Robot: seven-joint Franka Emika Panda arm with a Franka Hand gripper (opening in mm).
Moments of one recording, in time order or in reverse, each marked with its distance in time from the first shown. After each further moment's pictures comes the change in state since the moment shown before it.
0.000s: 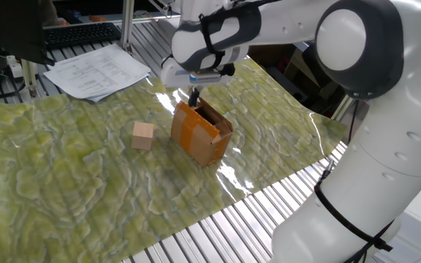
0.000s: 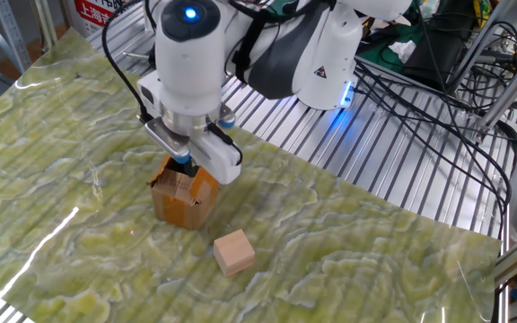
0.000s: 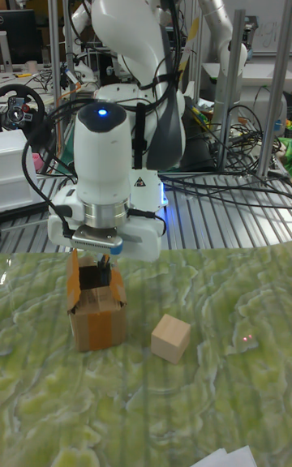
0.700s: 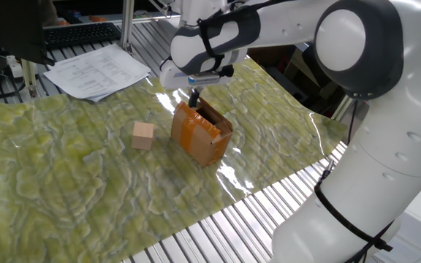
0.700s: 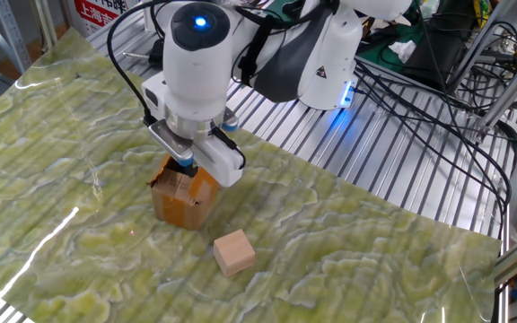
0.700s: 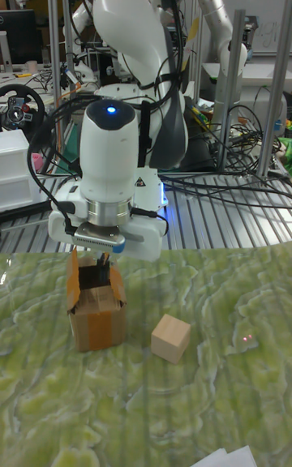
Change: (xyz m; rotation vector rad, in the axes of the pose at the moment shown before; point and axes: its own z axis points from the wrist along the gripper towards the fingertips) arm 0.001 0.001 0.002 0.031 -0.005 0.000
